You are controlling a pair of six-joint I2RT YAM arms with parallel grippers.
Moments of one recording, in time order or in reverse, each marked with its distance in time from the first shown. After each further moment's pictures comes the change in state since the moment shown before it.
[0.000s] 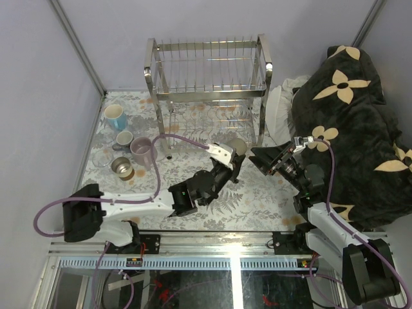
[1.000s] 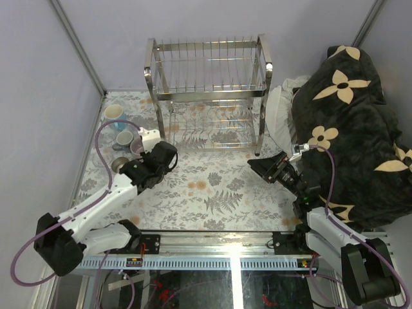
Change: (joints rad) left arm 0.545 -0.378 0.014 -1.371 -0.028 -0.588; right arm 0.000 0.004 -0.095 -0.055 0.014 -0.250
